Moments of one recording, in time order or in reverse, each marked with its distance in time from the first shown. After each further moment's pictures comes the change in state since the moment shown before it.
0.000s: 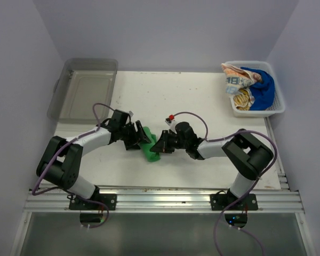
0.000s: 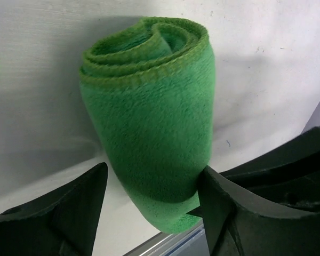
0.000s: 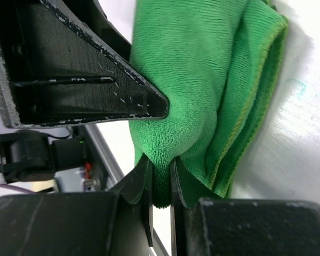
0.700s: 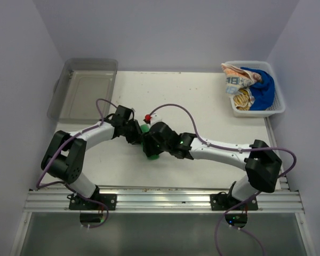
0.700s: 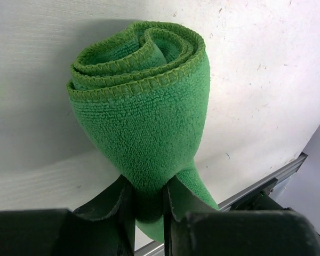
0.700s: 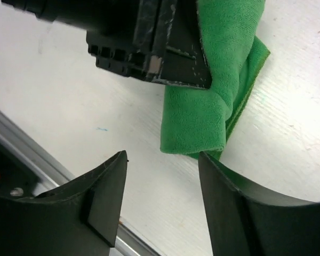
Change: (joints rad) left arm -0.012 0.089 0.107 -0.063 -0.043 0.006; right arm 0.261 -0.150 0.371 -0.729 0.544 -0.318
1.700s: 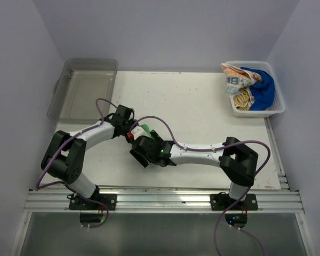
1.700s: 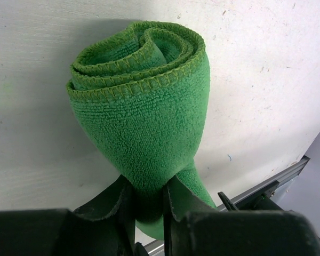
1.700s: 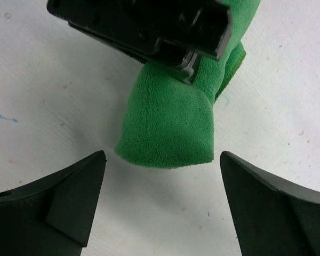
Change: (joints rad) left arm -0.002 -0.002 0.011 -0.024 -0.018 -0.007; right arm 0.164 0.241 0.145 -0.130 0.346 -0.297
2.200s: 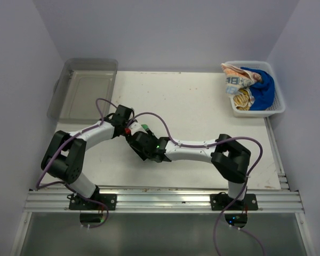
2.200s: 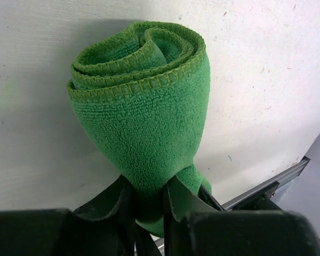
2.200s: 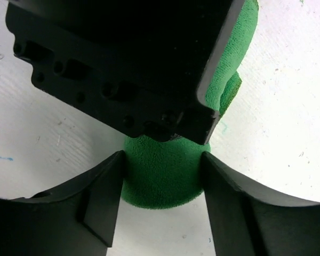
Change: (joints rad) left arm 0.000 0.000 0.000 -0.001 -0.001 -0.001; right arm -0.035 0.084 0.076 0.035 0.002 -0.015
